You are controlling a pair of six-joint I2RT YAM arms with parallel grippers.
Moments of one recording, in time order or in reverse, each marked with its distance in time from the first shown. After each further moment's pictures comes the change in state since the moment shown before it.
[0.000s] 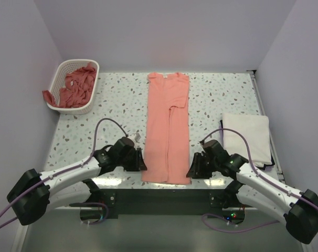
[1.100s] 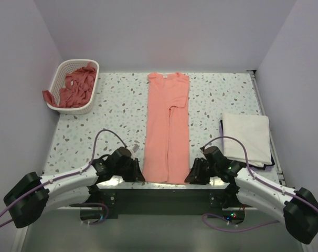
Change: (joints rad) left arm -0.046 -0.074 -0.187 0.109 0.103 -0.101; right arm 0.000 0.007 -0.171 0.196 -0.090 0.134
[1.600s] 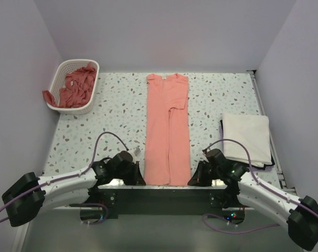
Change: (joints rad) left arm -0.081 -0.026 -0.022 0.014 -0.020 -0.060; right arm 0.000 -0.102 -0.041 -0.054 0.002 0.014
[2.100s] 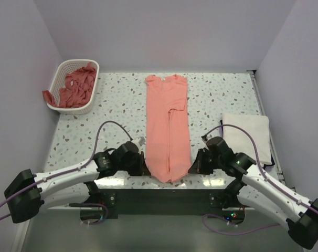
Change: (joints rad) left arm -0.034 0.024 0.211 -0.170 -0.090 0.017; right arm 0.002 -0.024 0.275 -0.245 0.090 -0.146
